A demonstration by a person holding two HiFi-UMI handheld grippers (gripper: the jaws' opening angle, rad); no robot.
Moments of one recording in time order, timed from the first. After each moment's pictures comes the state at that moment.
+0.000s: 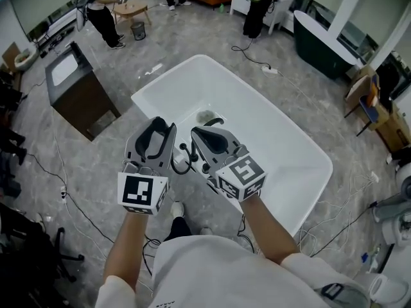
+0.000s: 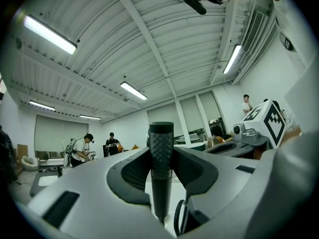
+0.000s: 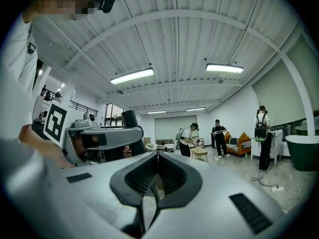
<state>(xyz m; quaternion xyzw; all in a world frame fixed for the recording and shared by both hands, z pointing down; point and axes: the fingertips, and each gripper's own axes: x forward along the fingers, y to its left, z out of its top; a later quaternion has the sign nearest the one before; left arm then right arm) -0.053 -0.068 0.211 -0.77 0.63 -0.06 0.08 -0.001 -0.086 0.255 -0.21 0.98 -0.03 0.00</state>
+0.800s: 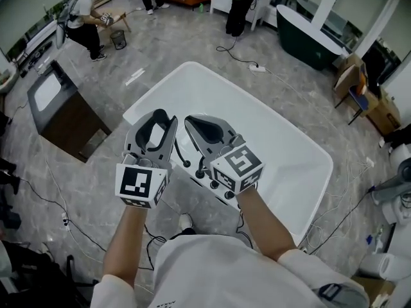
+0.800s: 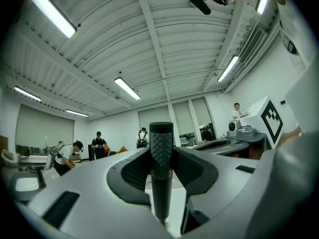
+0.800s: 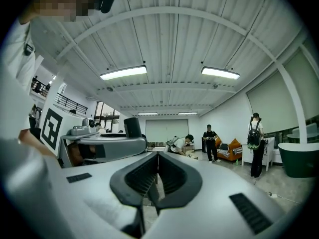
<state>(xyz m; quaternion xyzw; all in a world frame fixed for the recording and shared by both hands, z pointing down) -0.127 -0.176 0.194 -0.82 0.56 -0.04 0.07 -0.089 -0.186 0.218 -0.27 0.96 -0.01 0.01</state>
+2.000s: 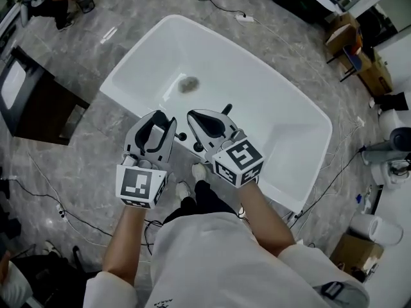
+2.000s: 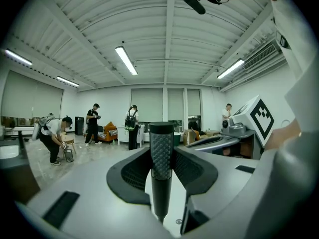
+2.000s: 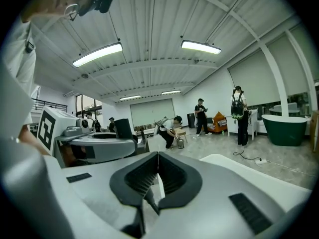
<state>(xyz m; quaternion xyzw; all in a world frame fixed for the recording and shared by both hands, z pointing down) -0.149 -0.220 0.338 -0.86 0.50 -0.08 -0.05 -0.101 -0.233 0.361 -0.33 0.93 -0.12 -0.07</state>
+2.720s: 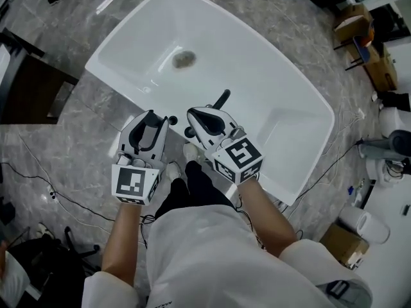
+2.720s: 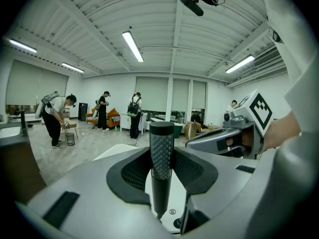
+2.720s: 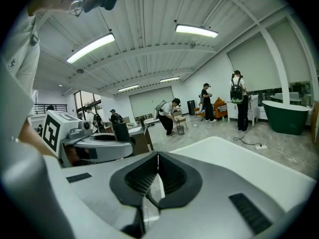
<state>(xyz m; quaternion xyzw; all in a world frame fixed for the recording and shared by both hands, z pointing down) -0.144 -0.235 0.439 -0.85 0.51 -0.11 -0.12 -0.078 -0.249 0.452 -0.31 0.93 -0.17 -0.13</state>
